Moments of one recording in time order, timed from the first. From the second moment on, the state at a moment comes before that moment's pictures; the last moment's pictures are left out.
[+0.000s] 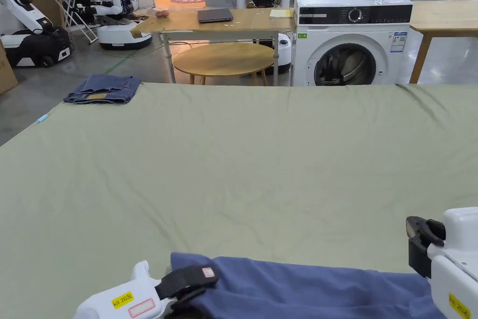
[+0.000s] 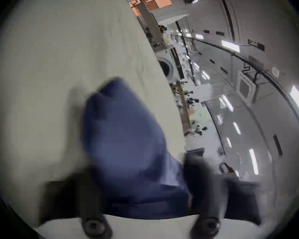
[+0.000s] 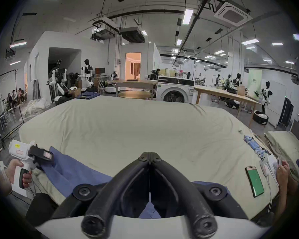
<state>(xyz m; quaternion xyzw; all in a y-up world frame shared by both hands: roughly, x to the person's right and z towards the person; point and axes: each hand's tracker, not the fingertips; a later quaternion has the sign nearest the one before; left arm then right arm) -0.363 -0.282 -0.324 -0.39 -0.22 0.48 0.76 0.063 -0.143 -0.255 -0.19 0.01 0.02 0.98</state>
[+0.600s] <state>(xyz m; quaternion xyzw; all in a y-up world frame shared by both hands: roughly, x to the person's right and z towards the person) -0.294 -0.167 -0.299 -0.23 -0.15 -0.07 0.96 0.070 -0.143 -0.250 -0.20 0.01 0.03 0.98</state>
